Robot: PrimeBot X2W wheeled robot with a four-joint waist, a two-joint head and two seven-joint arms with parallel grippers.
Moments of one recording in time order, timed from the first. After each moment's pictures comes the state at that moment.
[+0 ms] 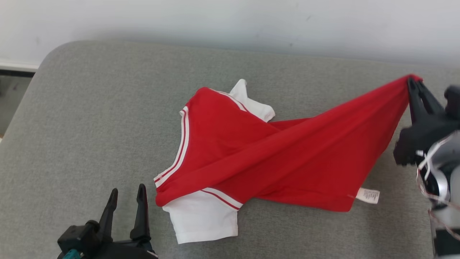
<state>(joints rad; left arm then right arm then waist) -0.09 0.28 -0.34 0.08 -0.65 0.17 -0.25 -0.42 -0.22 -0.11 -0.02 0.02 0.13 0.38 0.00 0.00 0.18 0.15</state>
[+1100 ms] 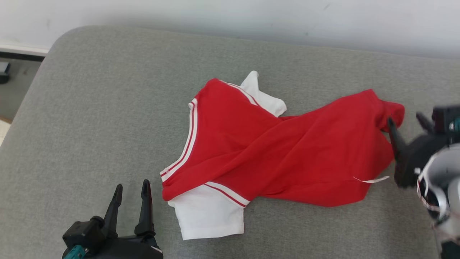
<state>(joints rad) -0.12 0.23 -0.32 0.13 -0.62 0.13 -0.26 -0.46 -0.34 -0.02 0.26 0.16 0.13 0.40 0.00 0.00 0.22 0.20</state>
